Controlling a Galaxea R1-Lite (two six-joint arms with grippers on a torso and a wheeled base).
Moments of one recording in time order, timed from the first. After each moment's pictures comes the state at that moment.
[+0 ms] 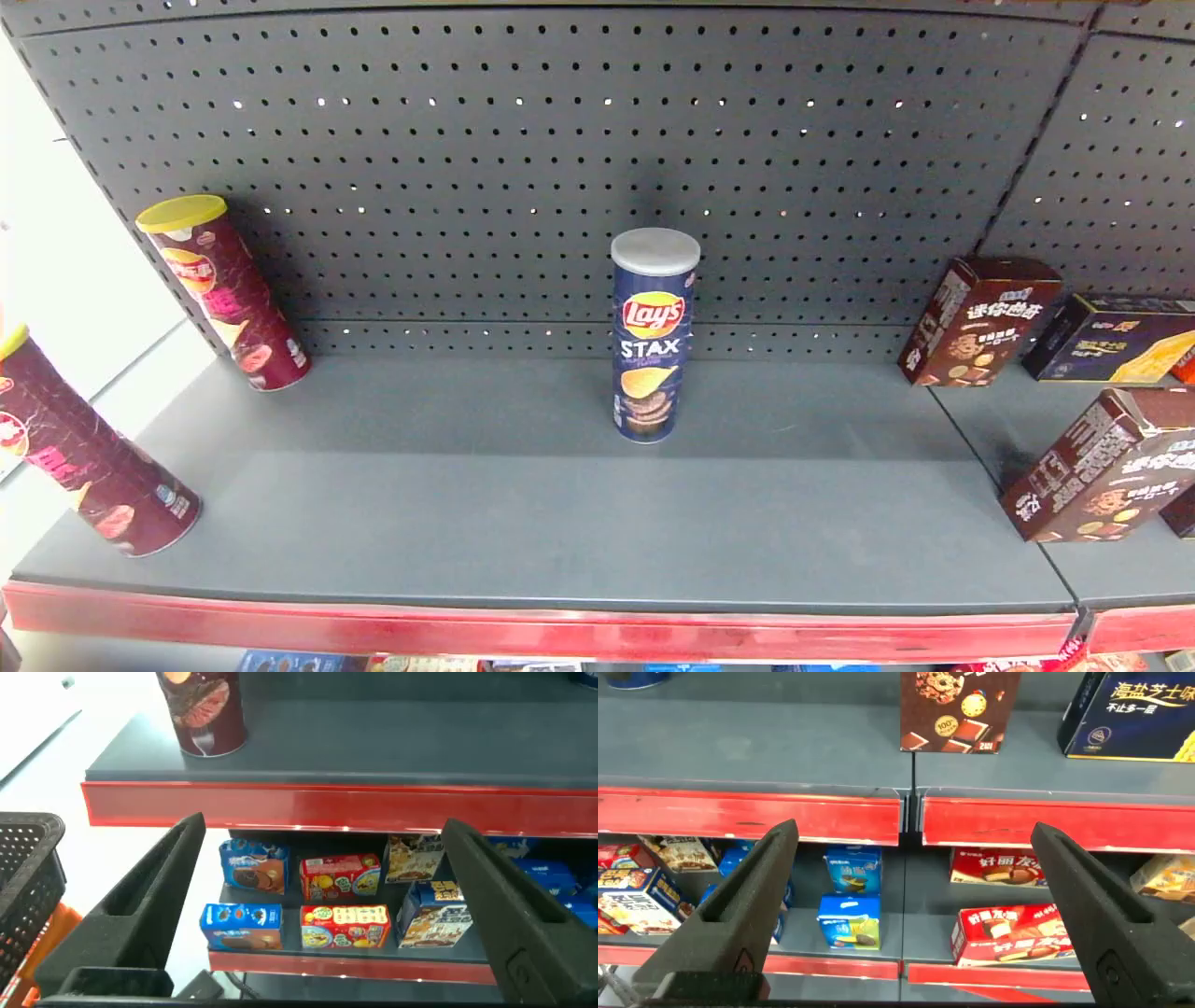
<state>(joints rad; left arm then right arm) 0.00 0.01 0.00 -0.01 0.03 0.00 0.00 0.00 0.00 0.00 0.02 -0.01</state>
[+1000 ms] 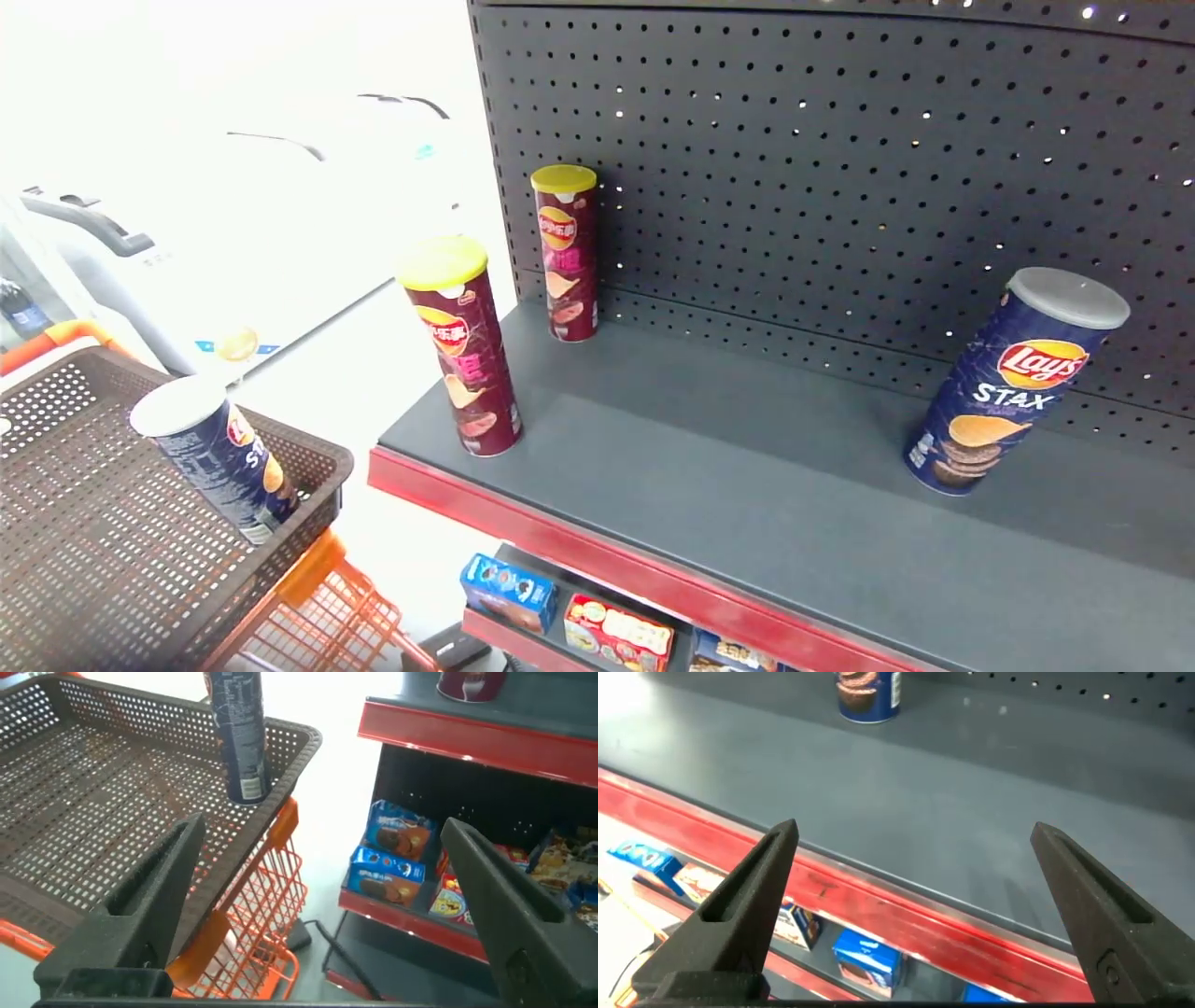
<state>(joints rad) 0.00 0.01 0.00 -0.01 0.03 0.00 0.00 0.00 0.00 0.00 0.02 0.00</state>
